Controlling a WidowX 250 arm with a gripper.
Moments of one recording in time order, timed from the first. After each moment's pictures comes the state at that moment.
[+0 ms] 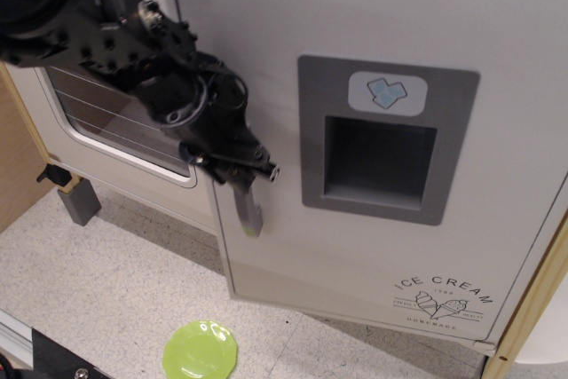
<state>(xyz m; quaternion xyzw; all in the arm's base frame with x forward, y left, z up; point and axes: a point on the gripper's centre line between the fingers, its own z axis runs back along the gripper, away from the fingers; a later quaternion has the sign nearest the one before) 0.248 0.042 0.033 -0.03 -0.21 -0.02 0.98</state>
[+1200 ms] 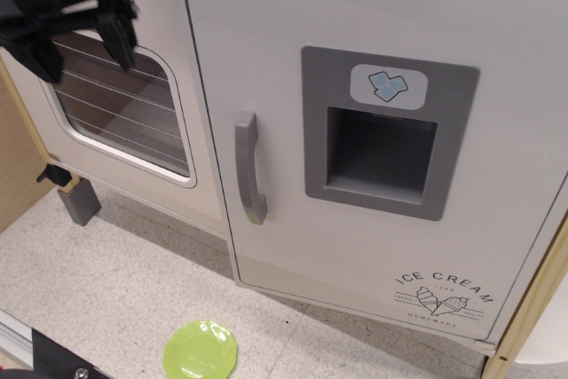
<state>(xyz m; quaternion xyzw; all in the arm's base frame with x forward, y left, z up) 0.237 0.152 0.114 -0.03 -0.16 0.30 0.94</state>
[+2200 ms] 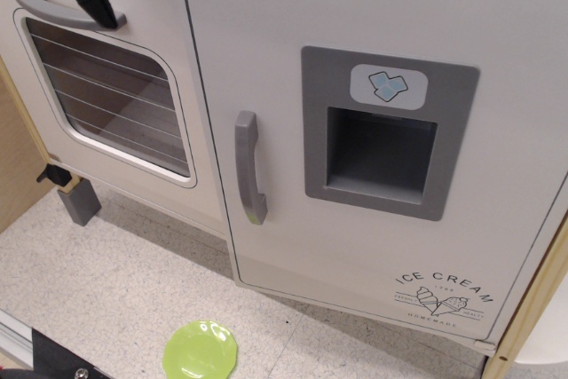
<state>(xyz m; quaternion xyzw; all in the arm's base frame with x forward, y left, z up) 0.293 0.119 0.134 -0.05 -0.15 0.41 0.90</state>
